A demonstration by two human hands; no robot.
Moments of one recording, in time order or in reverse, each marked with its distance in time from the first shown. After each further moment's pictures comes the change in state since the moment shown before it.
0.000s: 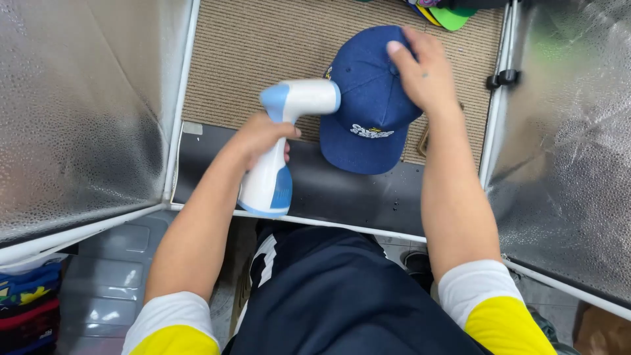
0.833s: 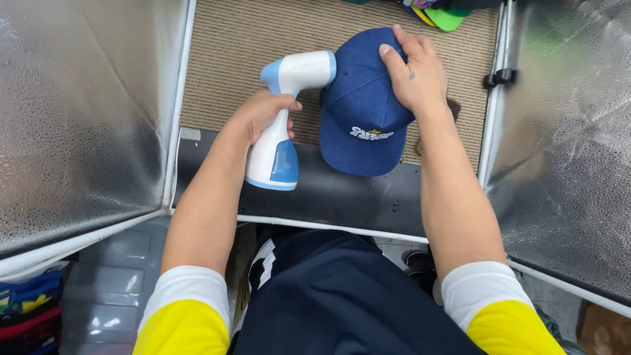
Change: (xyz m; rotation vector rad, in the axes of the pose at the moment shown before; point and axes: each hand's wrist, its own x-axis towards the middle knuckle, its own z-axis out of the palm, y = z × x) left_hand 0.020 0.039 -0.002 -0.015 -0.077 -0.067; right_hand 0.007 -0.002 0.009 -0.066 -0.035 0.023
